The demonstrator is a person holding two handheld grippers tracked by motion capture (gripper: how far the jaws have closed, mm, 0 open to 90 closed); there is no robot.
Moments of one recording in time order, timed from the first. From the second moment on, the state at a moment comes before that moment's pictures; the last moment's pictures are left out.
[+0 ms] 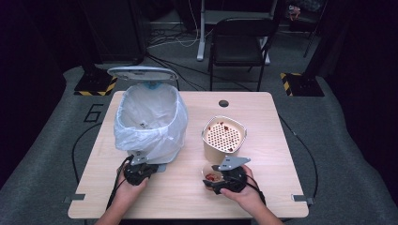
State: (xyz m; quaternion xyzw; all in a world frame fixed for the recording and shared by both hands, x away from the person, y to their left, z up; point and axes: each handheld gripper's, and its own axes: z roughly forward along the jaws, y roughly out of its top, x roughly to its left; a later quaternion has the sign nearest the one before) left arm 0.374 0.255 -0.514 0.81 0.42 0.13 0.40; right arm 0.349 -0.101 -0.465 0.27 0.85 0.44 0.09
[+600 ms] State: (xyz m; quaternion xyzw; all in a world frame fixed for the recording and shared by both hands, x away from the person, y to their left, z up) left arm 0.374 0.255 -0.513 0.81 0.42 0.13 0.39; right arm 0.378 -0.217 -0.471 0.43 0.79 0.40 0.18
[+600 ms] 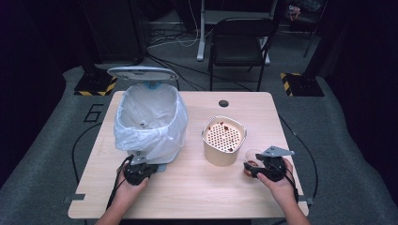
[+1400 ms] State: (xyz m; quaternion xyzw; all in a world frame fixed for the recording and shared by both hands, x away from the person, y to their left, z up) left arm 0.375 0.256 -0.513 0.81 0.42 0.13 0.39; right arm 0.383 -0.241 -0.468 0.45 0.78 0.39 0.20
